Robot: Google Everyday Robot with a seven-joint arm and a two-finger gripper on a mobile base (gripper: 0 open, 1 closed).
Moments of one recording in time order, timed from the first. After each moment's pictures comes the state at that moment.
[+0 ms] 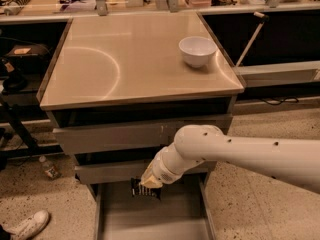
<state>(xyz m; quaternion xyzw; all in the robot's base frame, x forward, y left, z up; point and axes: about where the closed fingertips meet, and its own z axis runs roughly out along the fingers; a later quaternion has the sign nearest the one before) 0.460 0.038 0.582 -0.60 0.74 0.21 0.20</state>
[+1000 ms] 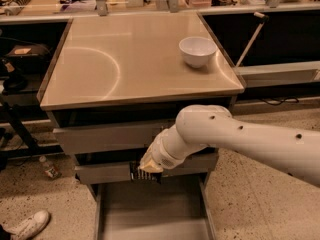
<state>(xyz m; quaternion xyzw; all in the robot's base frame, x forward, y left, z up) 0.473 0.036 0.656 -0.62 0.73 0.18 0.23</state>
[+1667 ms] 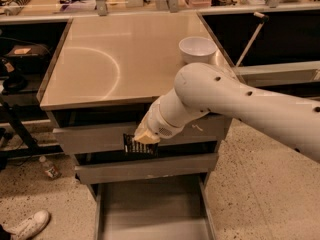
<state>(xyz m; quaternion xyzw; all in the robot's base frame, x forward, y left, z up) 0.510 0.044 0.750 -0.64 0.70 0.15 0.27</state>
